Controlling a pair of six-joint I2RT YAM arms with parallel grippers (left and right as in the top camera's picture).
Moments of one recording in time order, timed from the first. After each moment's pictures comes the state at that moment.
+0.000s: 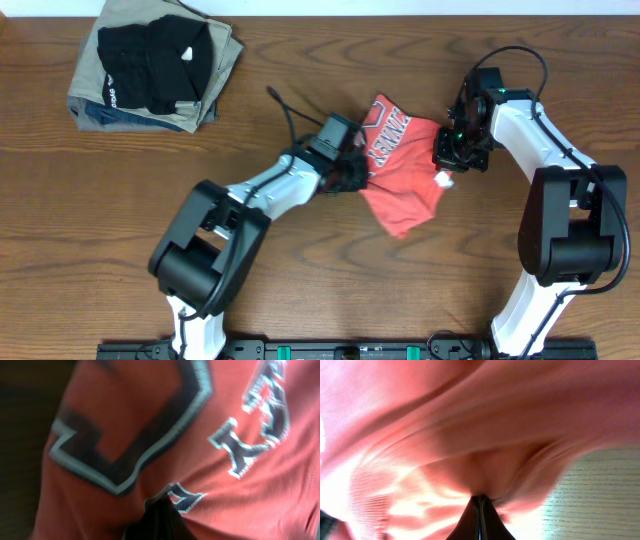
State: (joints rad) left arm -0.56 1.97 1.16 -0.29 0.30 -0.61; right arm 0.05 2.00 1.40 -0.93 -0.24 0.27
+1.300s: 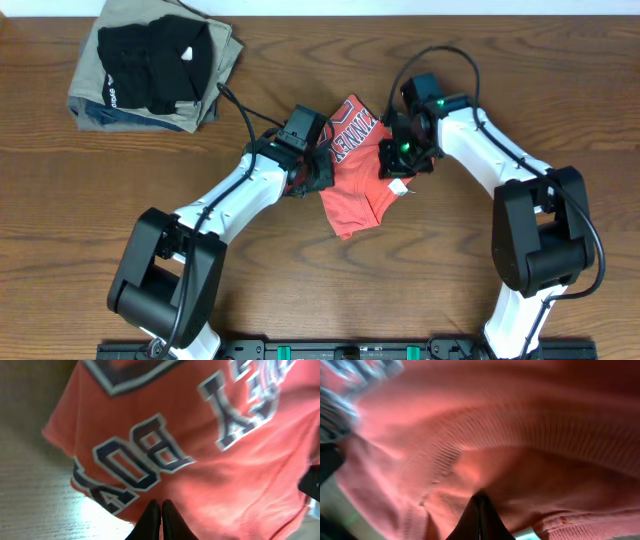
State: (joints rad) left arm -0.49 1.79 1.10 -0.53 0.18 -0.61; right arm 0.30 1.99 1.36 -0.85 -0.41 0.18
